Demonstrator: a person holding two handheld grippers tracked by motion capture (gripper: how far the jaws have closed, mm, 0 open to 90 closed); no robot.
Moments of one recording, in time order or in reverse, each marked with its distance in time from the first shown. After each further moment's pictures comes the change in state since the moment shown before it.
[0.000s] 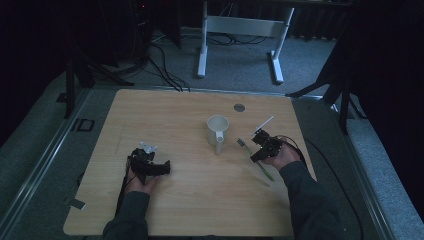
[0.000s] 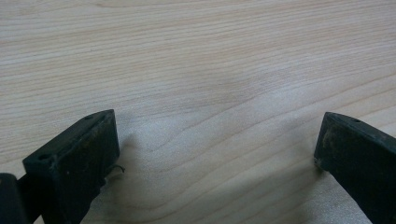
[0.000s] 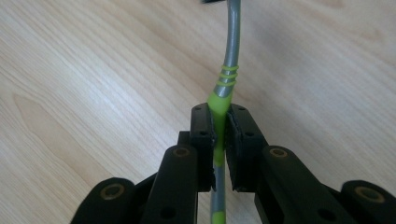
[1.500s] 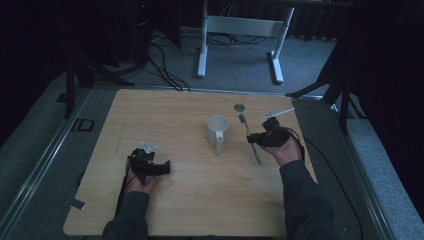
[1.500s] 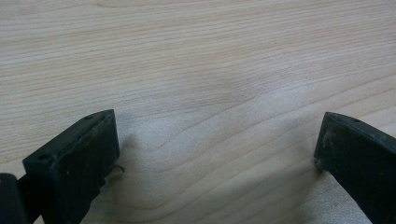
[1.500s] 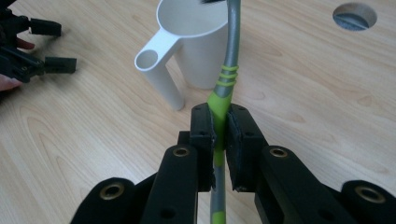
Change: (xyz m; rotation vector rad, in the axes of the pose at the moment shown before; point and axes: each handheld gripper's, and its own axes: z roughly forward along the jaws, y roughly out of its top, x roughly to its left) left arm 0.000 0.000 0.000 -0.001 0.000 0.000; right arm 0.000 0.004 -0.045 -0.423 0.063 0.049
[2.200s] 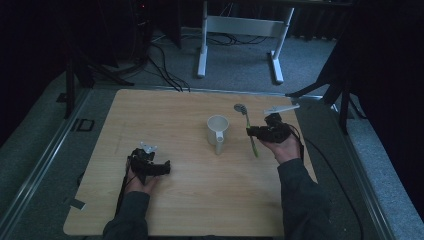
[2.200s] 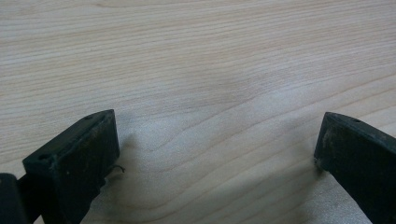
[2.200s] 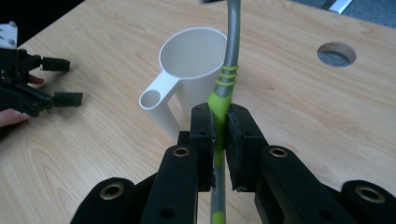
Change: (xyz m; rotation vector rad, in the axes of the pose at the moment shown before) left arm 0.000 0.000 0.000 0.000 0.001 0.000; right arm 0.001 0.009 -0.009 -0.123 -0.007 0.013
